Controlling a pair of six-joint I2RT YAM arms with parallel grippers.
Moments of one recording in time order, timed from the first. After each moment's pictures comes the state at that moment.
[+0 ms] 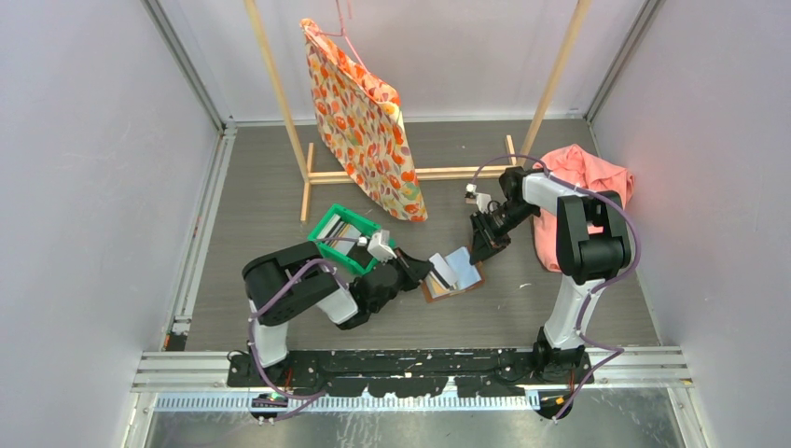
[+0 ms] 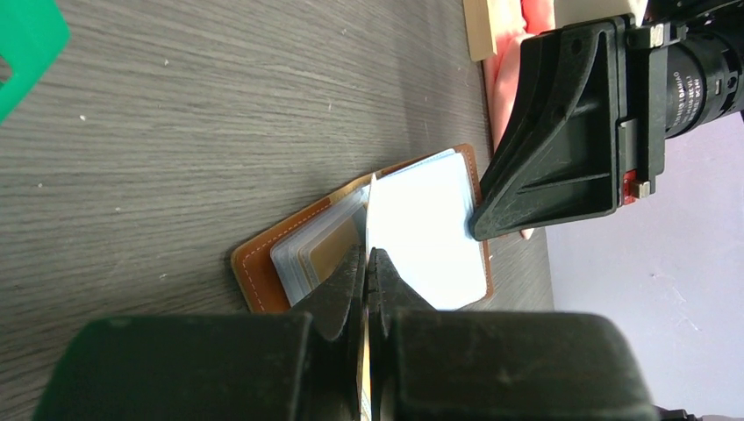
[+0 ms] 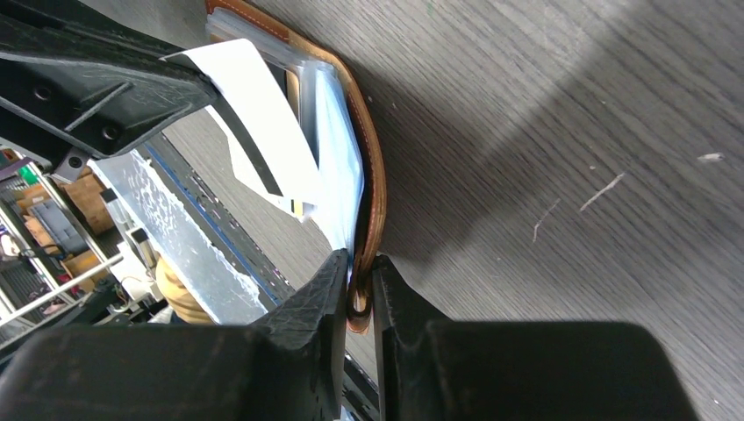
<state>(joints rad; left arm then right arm) -1.04 1.88 0.49 1.12 -0.37 -1.12 0.12 1.90 1.21 -1.00 -0.71 -0.36</state>
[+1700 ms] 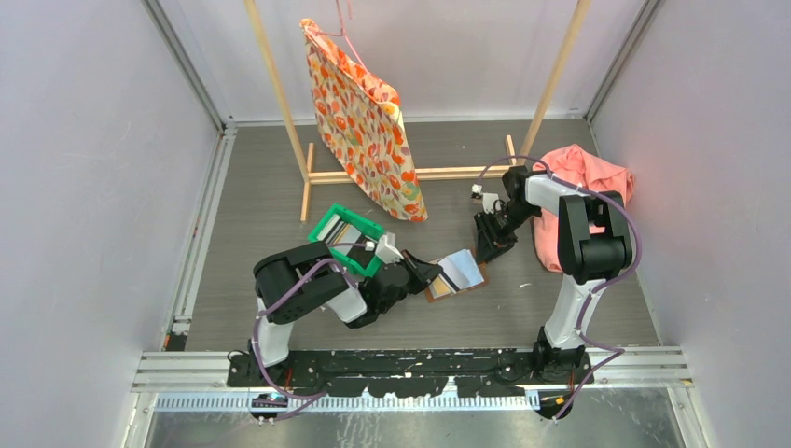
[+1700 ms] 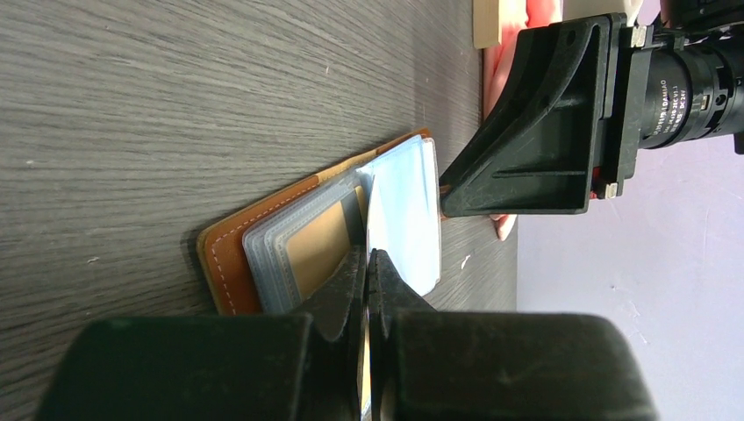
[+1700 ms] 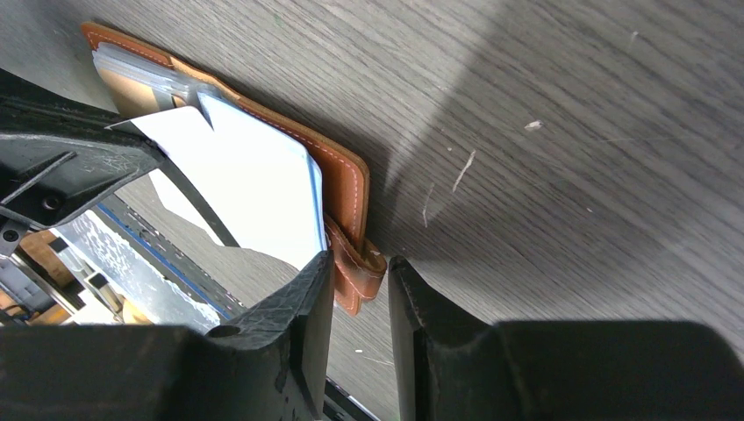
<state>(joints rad) -1.07 1.94 0.56 1.07 -0.37 -1.29 0.10 1.90 1.19 -0.92 -0.56 -0.29</state>
